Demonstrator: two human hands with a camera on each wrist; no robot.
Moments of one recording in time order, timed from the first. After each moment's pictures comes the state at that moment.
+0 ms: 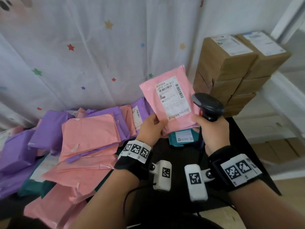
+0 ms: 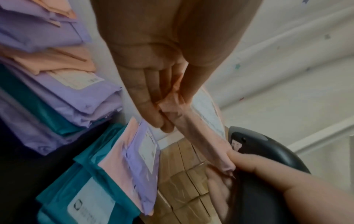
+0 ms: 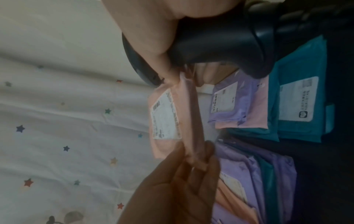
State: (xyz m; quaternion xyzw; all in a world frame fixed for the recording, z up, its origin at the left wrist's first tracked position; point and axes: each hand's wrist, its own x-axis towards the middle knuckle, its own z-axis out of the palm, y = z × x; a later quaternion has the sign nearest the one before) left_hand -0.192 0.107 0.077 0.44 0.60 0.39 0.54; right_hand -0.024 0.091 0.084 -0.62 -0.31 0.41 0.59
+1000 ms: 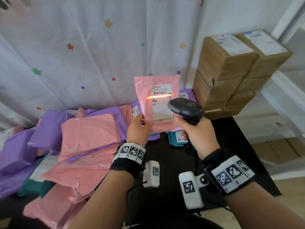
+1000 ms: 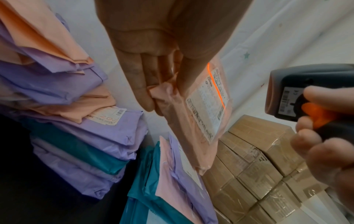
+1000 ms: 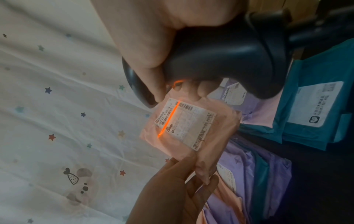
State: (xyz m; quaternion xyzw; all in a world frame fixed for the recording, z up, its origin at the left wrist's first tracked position) left_hand -0.229 0.115 0.044 0.53 0.70 0.36 0.32; right_hand -0.048 0.080 0.093 -0.62 -0.47 0.43 0.45
